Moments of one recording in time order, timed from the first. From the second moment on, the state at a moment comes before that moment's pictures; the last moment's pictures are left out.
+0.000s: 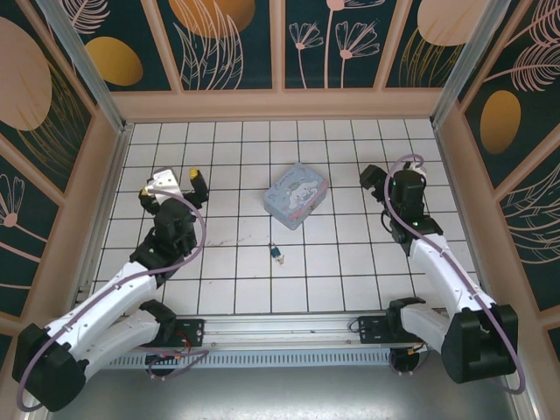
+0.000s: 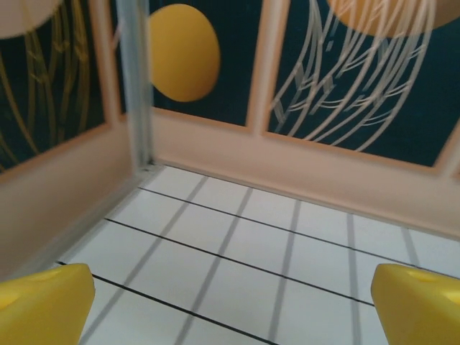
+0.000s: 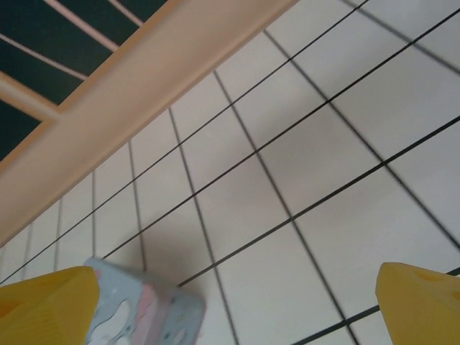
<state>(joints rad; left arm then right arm) -0.55 0.89 0.54 0.22 -0.86 -0.22 0.17 1.05 0.66 -0.07 0.15 0.66</state>
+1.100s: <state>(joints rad) -0.08 1.49 0.18 1.20 -0.39 -0.07 0.01 1.45 0.17 1.08 0.14 0.13</state>
